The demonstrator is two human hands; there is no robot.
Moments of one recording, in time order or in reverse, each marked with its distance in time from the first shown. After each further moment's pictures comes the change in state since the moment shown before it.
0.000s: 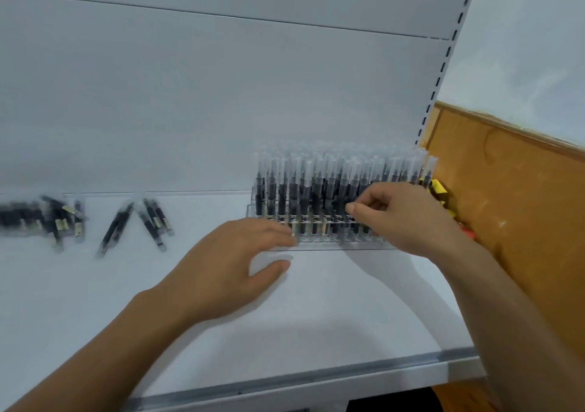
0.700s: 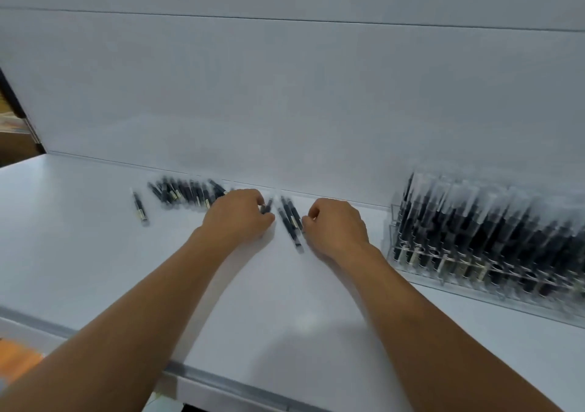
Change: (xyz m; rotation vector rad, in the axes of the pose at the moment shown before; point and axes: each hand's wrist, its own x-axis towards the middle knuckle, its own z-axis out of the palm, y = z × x) left_hand -0.045 -0.146 -0.073 0.213 -0.019 -0.999; right_hand 0.078 -0.187 0.179 0.041 -0.164 -0.181
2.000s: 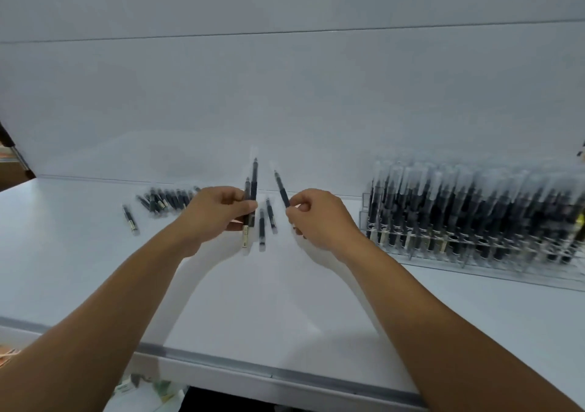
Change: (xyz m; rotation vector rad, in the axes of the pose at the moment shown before) left_hand -0.037 0.006 -0.030 -0.842 -0.121 -0.018; right_hand -0.035 0.007 -0.030 0.535 -0.061 -0.004
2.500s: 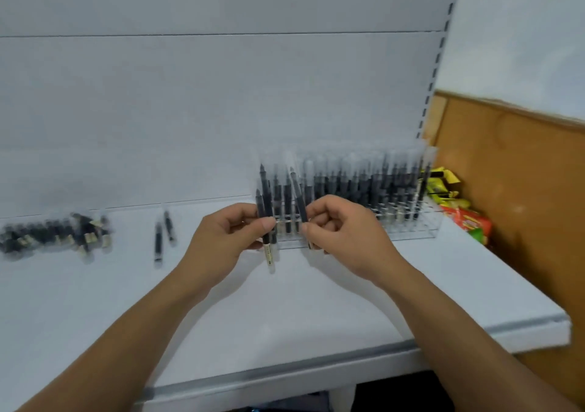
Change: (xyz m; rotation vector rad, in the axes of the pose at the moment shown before) left_hand -0.054 0.037 0.138 -0.225 -0.281 0.292; right_hand -0.109 0.069 -0.119 0.092 0.267 -0.044
